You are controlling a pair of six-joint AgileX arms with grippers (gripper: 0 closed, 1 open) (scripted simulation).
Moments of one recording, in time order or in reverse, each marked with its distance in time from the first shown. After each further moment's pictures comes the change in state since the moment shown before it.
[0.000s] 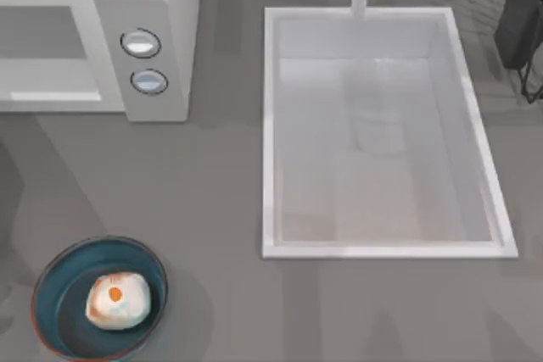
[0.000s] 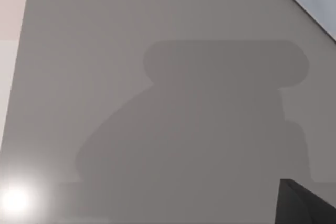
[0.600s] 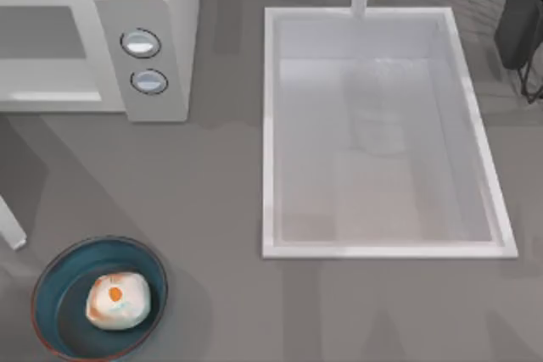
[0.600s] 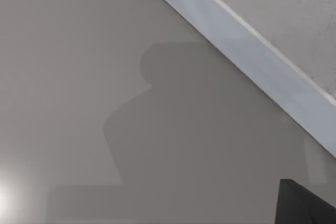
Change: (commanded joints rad) left arm -0.291 -0.274 -0.227 0.080 -0.170 -0.265; right arm 0.000 0.000 0.000 0.000 0.000 0.000
